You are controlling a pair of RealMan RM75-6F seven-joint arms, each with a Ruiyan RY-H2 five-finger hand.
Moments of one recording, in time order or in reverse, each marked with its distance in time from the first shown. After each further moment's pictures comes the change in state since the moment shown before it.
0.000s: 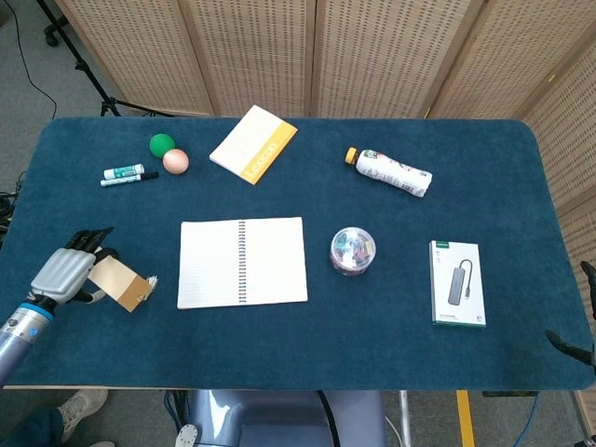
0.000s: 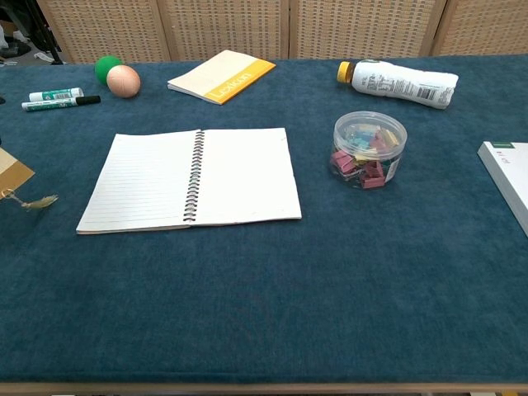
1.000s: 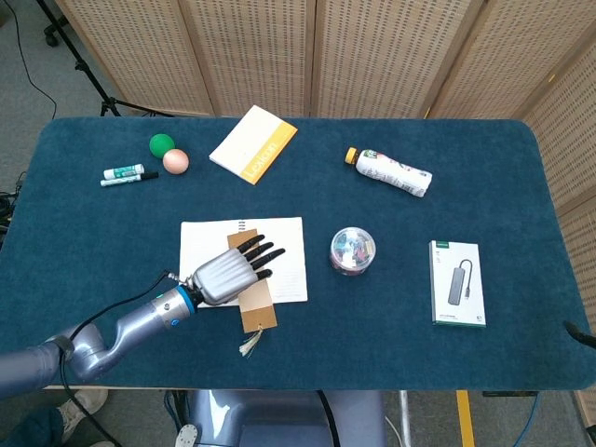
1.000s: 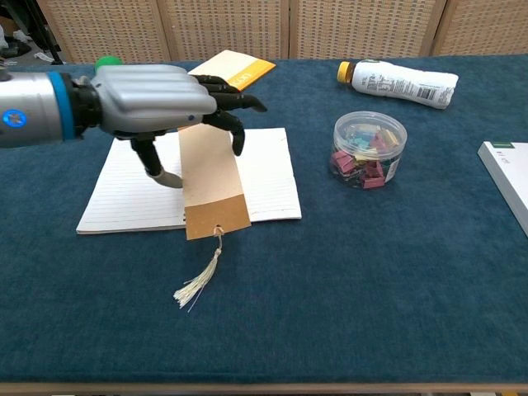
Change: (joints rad) left arm -0.423 -0.259 -0.121 -0.108 0.146 -0.259 0.389; right arm 0.038 -0.023 0.055 0.080 0.167 -0.091 0.006
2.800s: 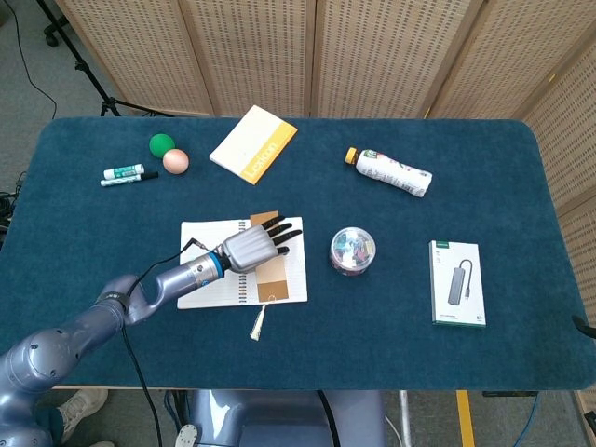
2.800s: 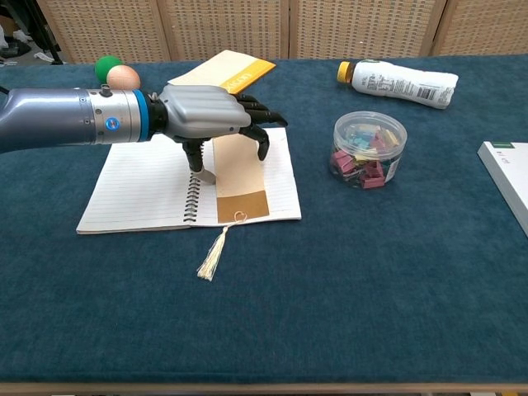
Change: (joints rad) left arm -0.230 -0.336 0.220 0.725 0.114 0.120 -0.523; right arm 0.034 -0.048 0.031 0.066 0.094 -0.038 -0.080
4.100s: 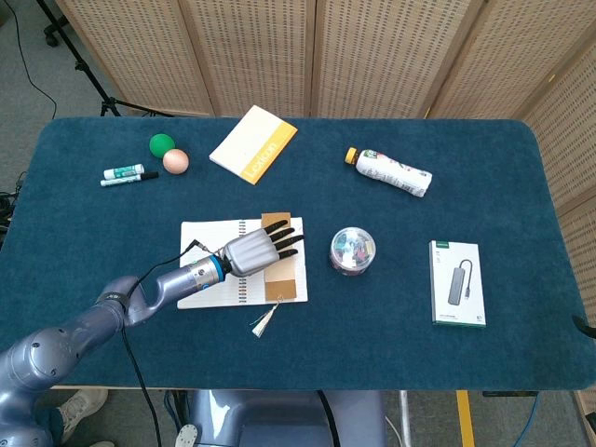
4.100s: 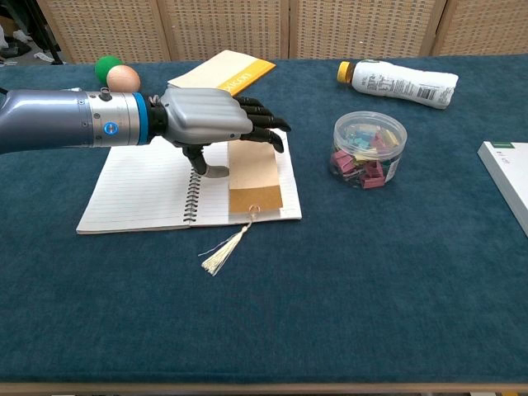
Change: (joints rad) left arm -0.011 0.010 0.035 -0.021 -0.003 0.026 0.054; right arm -0.004 0.009 -0.002 -0.014 -0.008 0.004 0.012
